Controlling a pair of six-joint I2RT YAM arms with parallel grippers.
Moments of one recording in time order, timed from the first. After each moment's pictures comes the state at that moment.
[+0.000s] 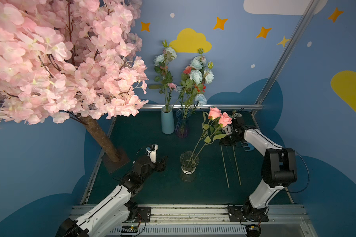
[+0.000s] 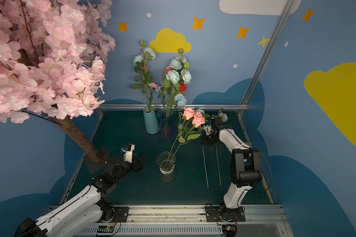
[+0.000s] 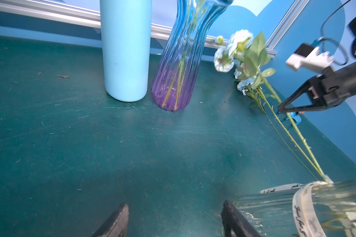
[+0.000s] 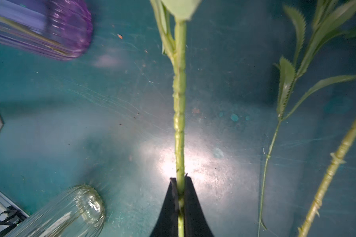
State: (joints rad) left arm -0.51 0.80 0.32 0.07 -0.02 -0.32; right arm 0.15 1.78 1.29 -0.76 -0.35 0.09
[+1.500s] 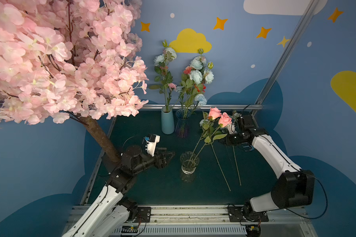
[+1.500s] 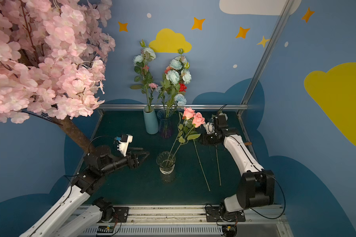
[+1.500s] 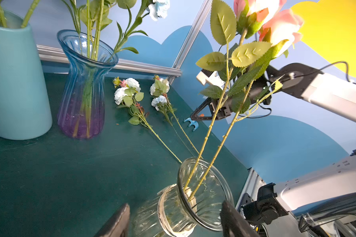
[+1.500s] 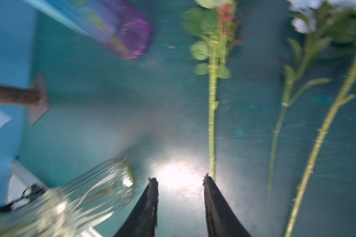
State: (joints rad) left arm -0.46 0.71 0.64 -0.21 0.46 -0.41; right arm 0.25 1.39 1.22 -0.83 -0.43 0.10
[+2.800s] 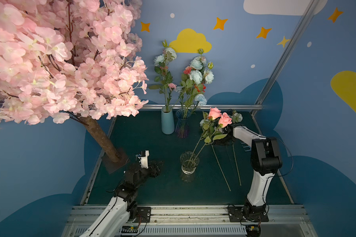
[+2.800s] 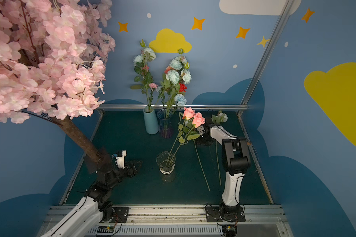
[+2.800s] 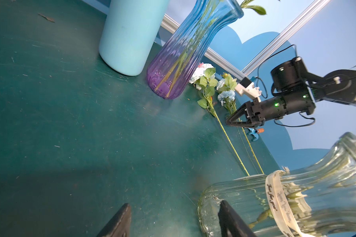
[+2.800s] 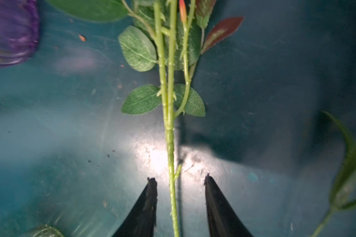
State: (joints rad) left arm -0.33 0.60 0.14 0.11 0.27 -0.56; right arm 0.23 2.01 1.43 -0.71 -0.28 0.08
